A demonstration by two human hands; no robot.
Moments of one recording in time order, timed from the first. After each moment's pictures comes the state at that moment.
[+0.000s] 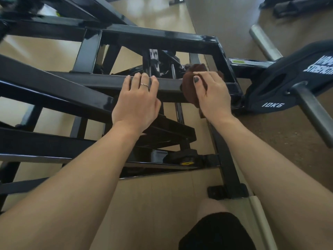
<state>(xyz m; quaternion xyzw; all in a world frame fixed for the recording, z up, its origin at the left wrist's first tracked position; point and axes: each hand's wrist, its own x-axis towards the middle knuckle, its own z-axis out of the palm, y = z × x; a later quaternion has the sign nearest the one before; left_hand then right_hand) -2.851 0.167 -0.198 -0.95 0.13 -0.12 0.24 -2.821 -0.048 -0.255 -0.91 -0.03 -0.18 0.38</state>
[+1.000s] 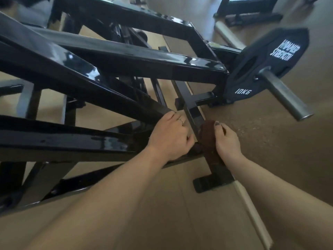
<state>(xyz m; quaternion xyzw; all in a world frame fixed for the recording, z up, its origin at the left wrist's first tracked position) -2.905 0.097 -0.341 -0.93 0.37 -0.05 0.00 -2.955 -0.085 -0.369 -0.80 0.29 -0.01 0.52</state>
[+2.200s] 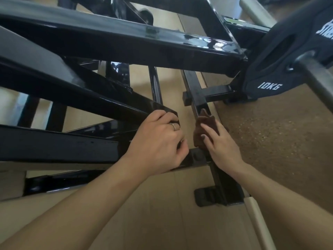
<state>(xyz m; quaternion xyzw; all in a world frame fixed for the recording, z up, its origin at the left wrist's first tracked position) -2.909 0.089 -0.348 -0.93 0.34 -0.09 -0.05 -2.909 -0.139 -0.491 -0.97 -0.01 0.02 0.23</state>
